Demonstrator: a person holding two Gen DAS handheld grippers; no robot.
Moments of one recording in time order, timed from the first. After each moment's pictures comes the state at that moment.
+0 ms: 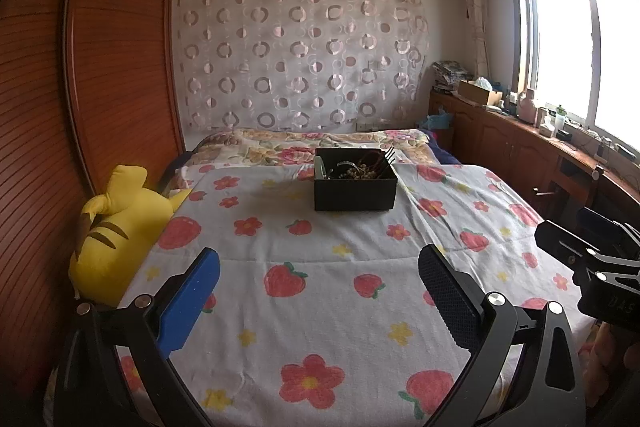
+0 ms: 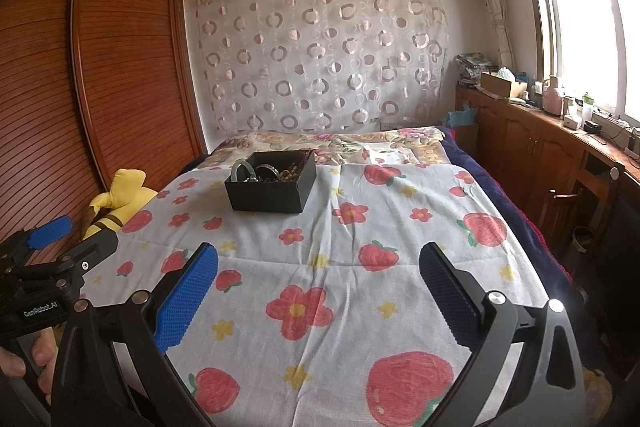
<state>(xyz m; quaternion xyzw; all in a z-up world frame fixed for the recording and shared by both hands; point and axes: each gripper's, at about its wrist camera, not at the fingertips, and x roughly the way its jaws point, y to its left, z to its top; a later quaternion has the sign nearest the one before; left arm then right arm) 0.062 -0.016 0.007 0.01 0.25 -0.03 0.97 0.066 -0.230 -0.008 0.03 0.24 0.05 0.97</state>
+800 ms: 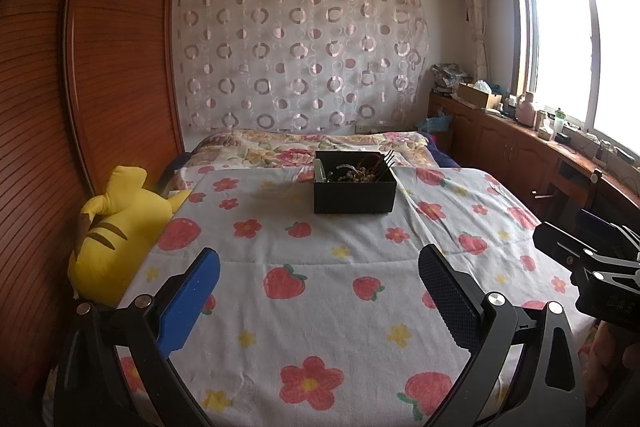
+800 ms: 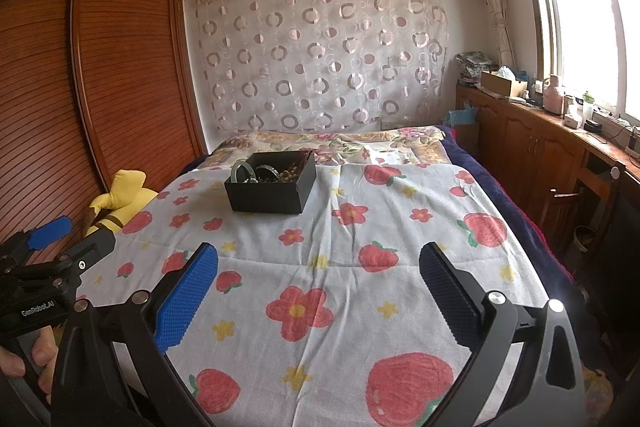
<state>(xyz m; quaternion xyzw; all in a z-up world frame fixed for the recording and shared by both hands) 0.063 -0.017 0.011 0.01 0.25 -0.03 0.97 0.066 -0.231 -0.008 0.03 0.24 0.05 0.97</state>
